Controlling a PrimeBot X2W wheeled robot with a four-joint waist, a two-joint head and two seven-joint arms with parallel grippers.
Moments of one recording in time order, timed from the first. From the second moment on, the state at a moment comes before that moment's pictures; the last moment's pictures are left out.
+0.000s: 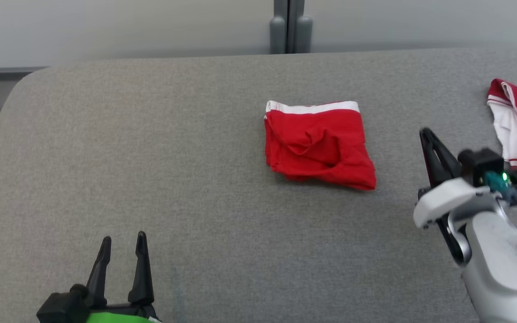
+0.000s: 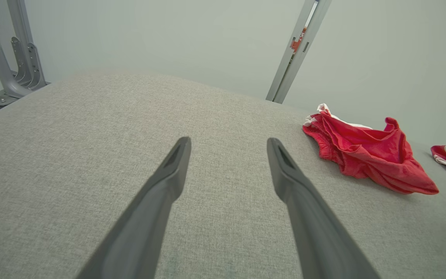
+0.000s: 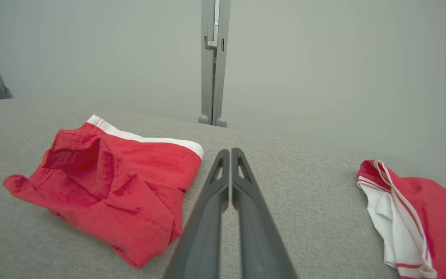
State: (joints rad) left arm 0.13 0.05 -0.07 0.06 -0.37 -0.10 -0.26; right arm -0.36 -0.19 0.07 0.45 0.10 0.13 -0.23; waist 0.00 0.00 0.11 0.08
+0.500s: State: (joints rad) left arm 0.05 0.05 -0.10 0.11 -0.43 -0.11 -0.26; right arm -0.69 -0.23 0.28 0.85 0.09 0.13 -0.19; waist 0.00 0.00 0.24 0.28
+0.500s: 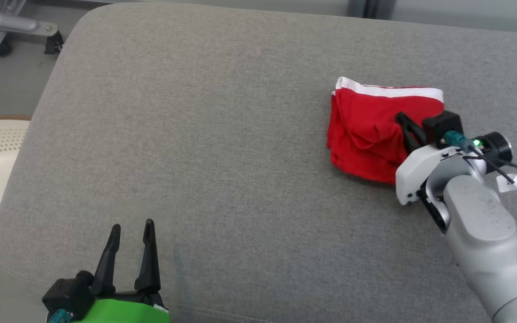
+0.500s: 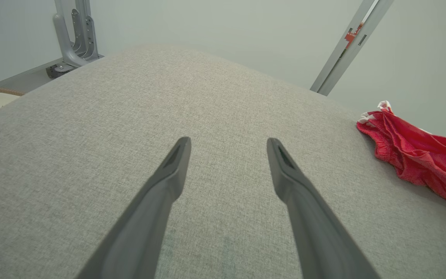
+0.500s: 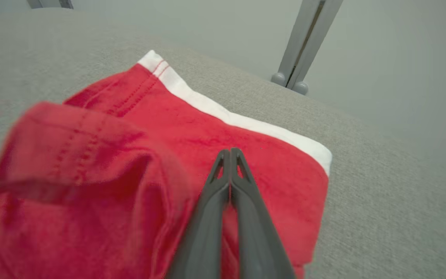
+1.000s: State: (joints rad) left arm 0.09 0.05 -0.07 0.08 -0.42 -0.10 -0.26; right arm -0.58 -0.17 0.61 0.80 0.31 0.13 -0.24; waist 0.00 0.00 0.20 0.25
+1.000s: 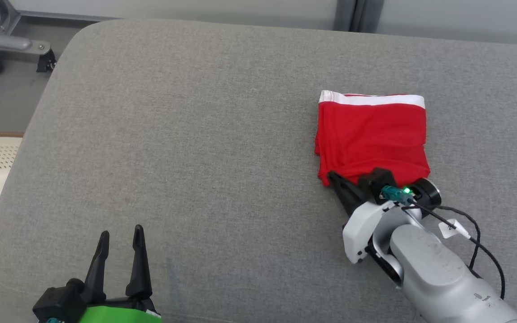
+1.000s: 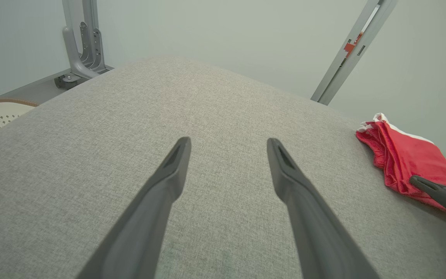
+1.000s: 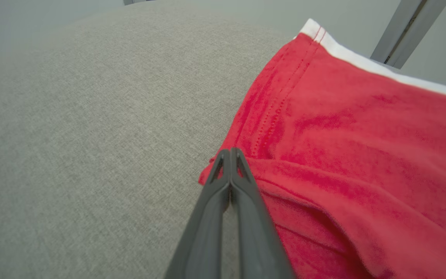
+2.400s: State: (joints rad) left arm 0.23 0.05 0.00 0.11 -0.31 -0.13 -0.26; right arm 0.06 -0.14 -0.06 0.27 0.23 0.13 -0.26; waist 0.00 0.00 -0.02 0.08
